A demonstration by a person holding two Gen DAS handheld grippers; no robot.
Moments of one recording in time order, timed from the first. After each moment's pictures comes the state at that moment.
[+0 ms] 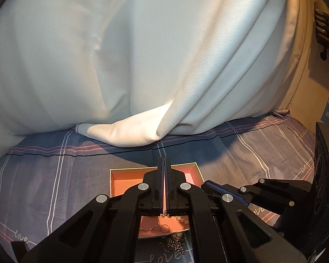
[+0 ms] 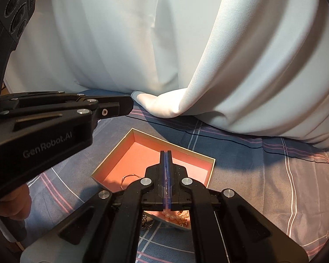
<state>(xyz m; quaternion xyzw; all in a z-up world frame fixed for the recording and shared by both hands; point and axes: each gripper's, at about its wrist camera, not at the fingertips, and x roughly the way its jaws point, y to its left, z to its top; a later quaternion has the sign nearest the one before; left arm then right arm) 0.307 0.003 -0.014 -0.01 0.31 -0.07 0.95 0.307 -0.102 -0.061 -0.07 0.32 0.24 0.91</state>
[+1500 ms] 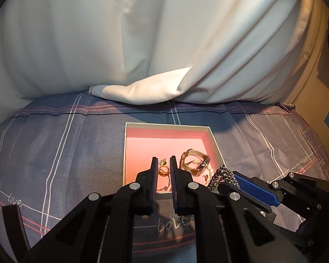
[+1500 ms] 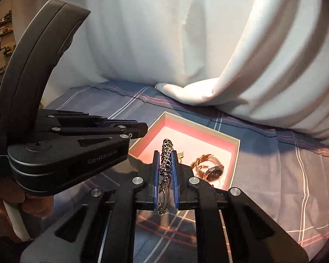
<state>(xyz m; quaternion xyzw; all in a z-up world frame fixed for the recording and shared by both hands) 0.271 0.036 -0.045 -0.05 0.36 -0.05 0.93 0.249 -0.079 -0.049 -0.09 0.28 0.26 0.92</state>
